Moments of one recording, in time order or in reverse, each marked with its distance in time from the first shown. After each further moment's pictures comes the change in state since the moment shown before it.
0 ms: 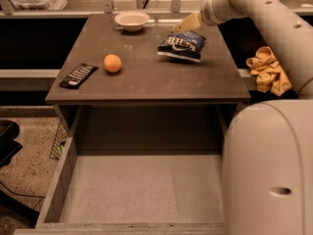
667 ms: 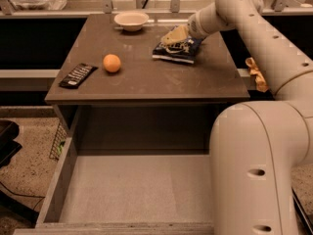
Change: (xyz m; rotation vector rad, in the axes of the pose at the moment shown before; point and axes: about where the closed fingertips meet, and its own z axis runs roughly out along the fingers) arm 0.024 0.049 0.054 -0.178 0.058 0.110
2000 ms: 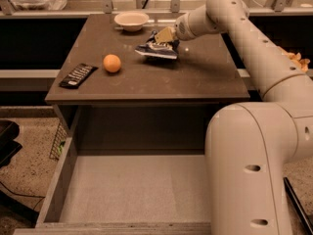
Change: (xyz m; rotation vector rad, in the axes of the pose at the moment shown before) arm -0.010 0.051 0.028 -0.173 -0.042 0.034
